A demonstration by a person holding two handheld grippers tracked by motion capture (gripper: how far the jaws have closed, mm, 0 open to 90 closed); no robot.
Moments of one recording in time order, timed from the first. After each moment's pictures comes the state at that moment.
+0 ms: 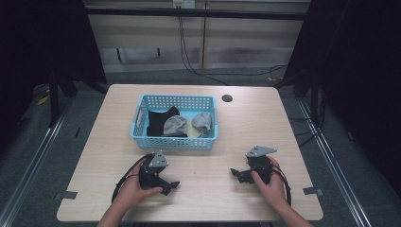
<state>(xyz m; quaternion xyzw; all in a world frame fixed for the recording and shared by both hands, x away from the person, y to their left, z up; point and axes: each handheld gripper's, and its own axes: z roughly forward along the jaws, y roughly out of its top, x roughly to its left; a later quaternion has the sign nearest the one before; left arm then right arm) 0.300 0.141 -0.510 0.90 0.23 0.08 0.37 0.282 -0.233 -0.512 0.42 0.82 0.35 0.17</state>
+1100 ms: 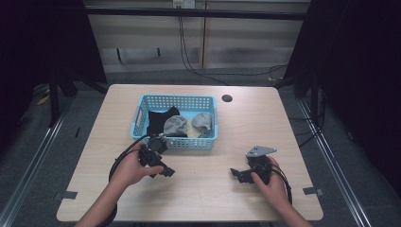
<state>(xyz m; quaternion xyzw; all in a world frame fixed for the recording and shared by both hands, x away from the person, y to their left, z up) 0.336 0.125 -0.430 0.93 0.32 -0.02 0.20 0.282 -0.232 -0.512 0.42 0.82 0.35 0.16</state>
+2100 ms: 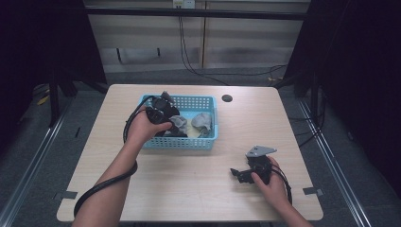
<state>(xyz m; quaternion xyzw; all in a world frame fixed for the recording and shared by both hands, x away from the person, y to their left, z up) 0.435 0.100 -0.393 0.89 0.42 0.04 0.20 0.282 -0.232 -0.512 0.42 0.82 0.35 0.17</state>
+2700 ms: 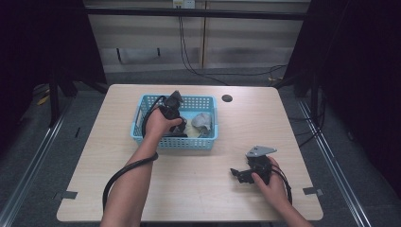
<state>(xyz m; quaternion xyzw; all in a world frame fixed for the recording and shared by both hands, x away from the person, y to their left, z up) 0.478 0.074 -0.438 0.87 0.46 0.02 0.16 0.282 -0.232 -0.512 0.42 0.82 0.35 0.16</state>
